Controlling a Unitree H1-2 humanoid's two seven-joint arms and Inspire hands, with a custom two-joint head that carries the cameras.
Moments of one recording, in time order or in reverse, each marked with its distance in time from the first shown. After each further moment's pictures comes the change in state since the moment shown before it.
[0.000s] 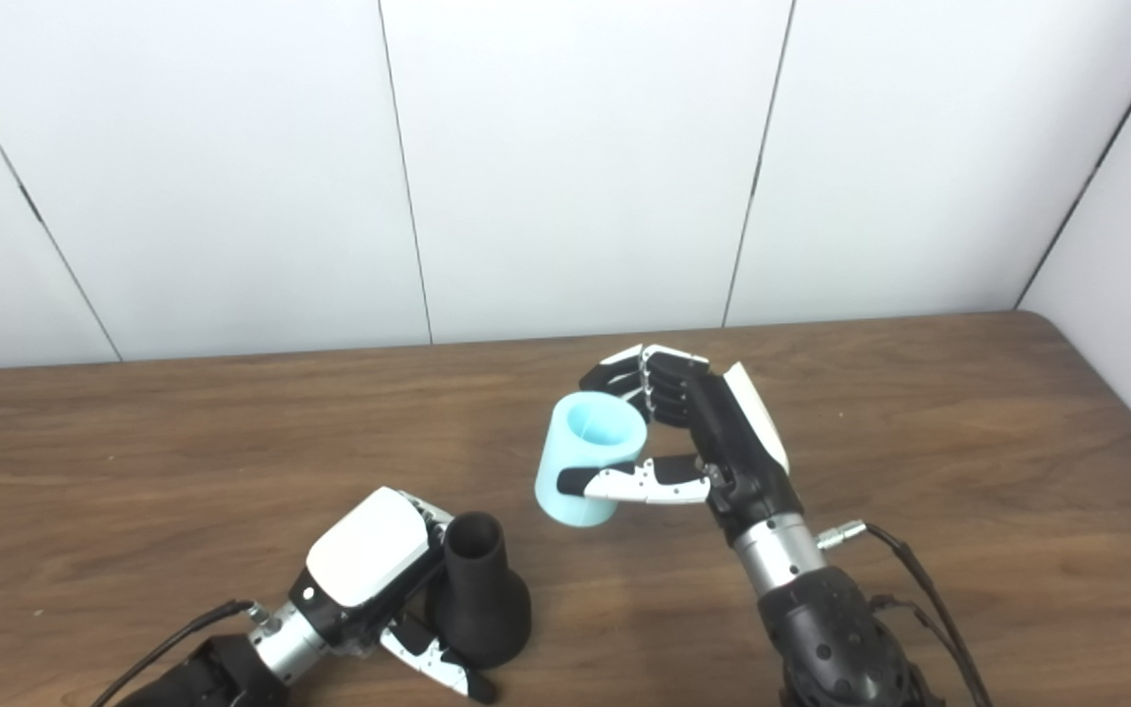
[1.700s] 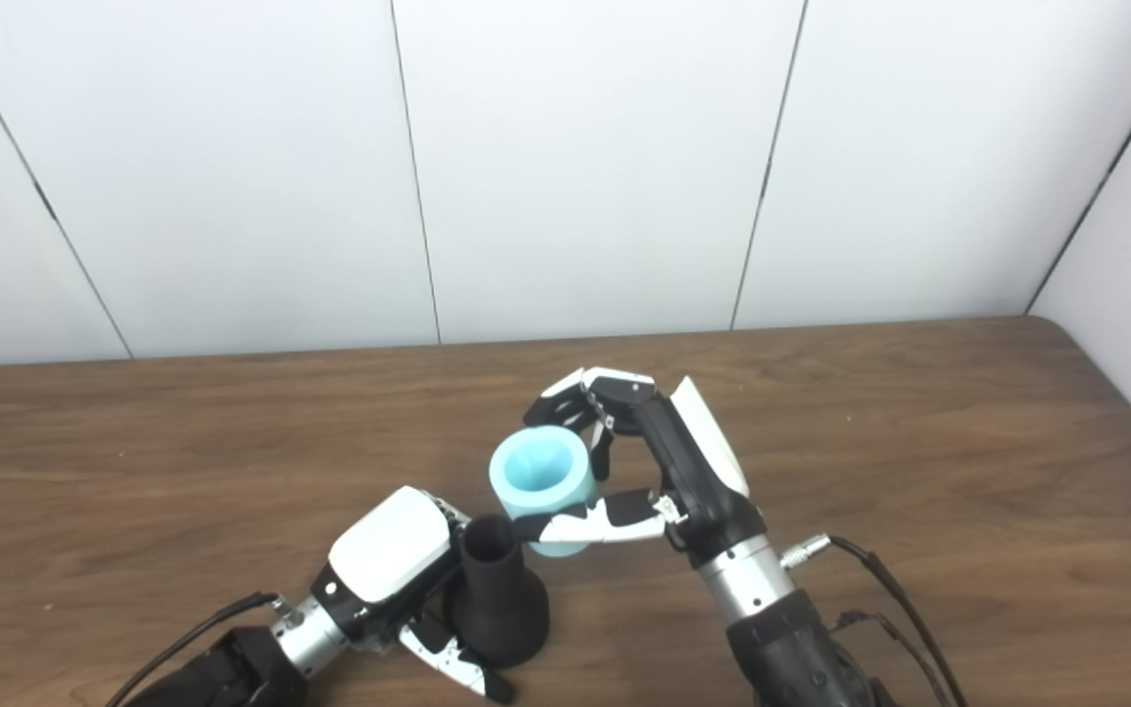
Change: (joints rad) left arm -0.007 -0.013 -0.009 0.019 0.006 -0.002 -0.016; right arm 0.015 0.002 0.081 0.049 -0.166 -0.218 0.001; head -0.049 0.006
